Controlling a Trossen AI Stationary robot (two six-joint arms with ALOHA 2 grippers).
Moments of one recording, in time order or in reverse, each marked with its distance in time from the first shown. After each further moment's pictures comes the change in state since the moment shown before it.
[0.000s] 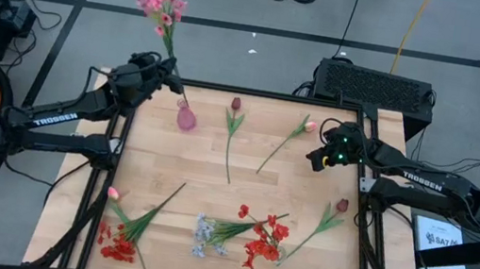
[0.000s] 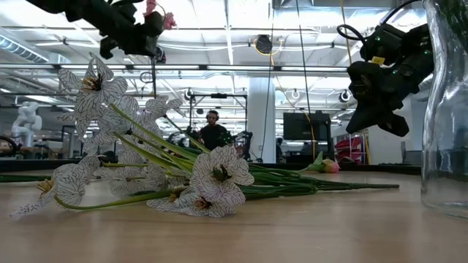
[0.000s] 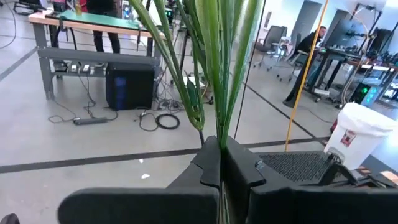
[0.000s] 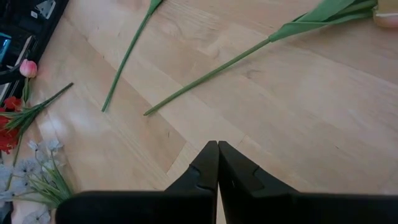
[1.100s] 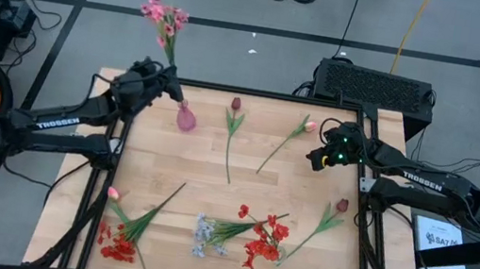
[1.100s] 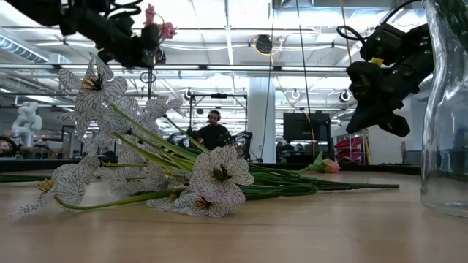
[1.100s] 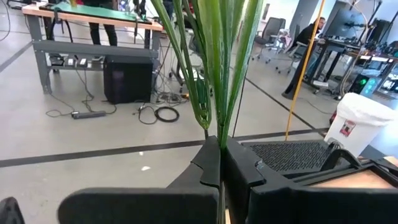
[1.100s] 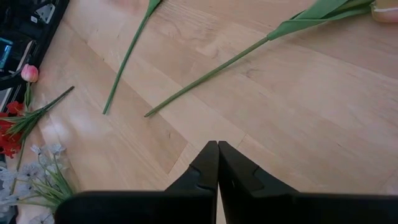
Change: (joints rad) left arm -0.003 -0.025 -0.132 0.081 0.020 -0.009; right arm 0.000 0.000 0.000 0.000 0.001 0.027
